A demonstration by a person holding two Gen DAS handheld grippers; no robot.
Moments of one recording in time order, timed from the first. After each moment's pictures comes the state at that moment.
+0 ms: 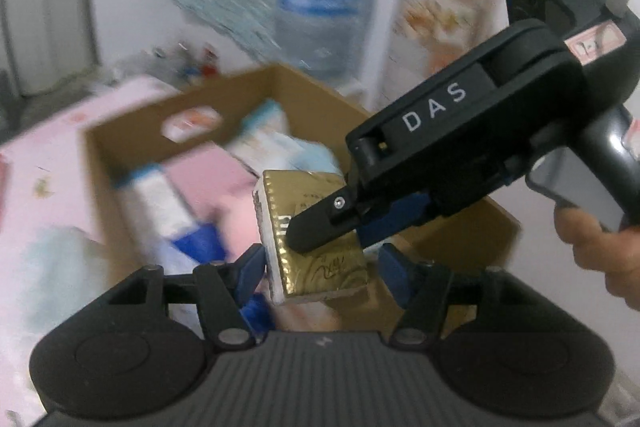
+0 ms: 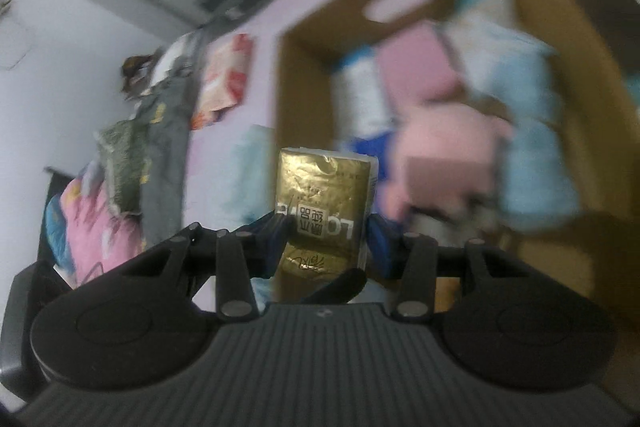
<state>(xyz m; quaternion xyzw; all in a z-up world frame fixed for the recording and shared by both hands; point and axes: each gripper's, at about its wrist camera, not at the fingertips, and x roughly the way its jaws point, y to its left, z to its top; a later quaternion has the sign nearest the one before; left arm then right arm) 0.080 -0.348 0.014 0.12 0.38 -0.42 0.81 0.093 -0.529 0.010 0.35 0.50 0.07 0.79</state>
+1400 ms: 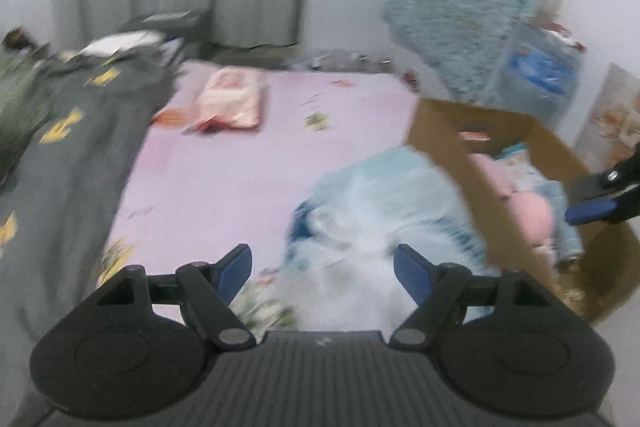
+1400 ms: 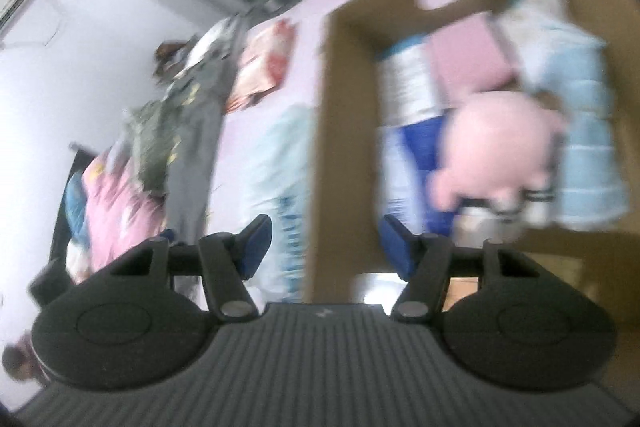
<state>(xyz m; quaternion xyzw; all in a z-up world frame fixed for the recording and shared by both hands) 0.099 -0.063 0.016 0.00 0.38 -0.15 0.91 0.122 -0.448 0.012 0.32 0.48 0.18 0.80</state>
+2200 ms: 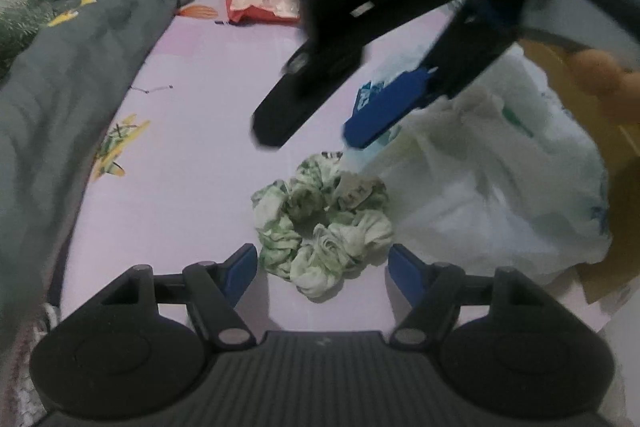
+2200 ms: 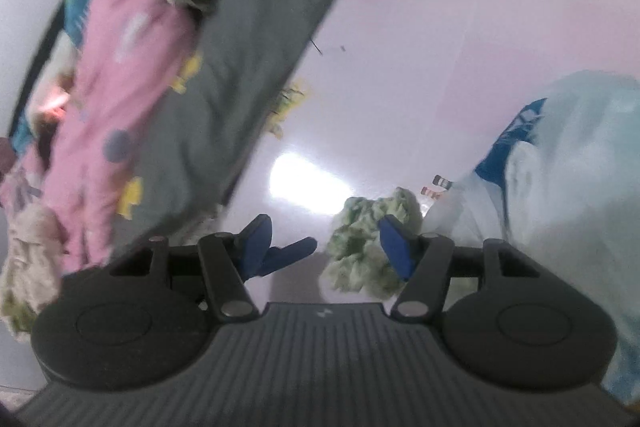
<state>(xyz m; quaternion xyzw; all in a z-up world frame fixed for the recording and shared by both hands) 0.102 -0.022 -0.092 0.00 0.45 -0.15 0.88 0.261 -0.132 -0.052 0.08 0.63 0.32 0.71</state>
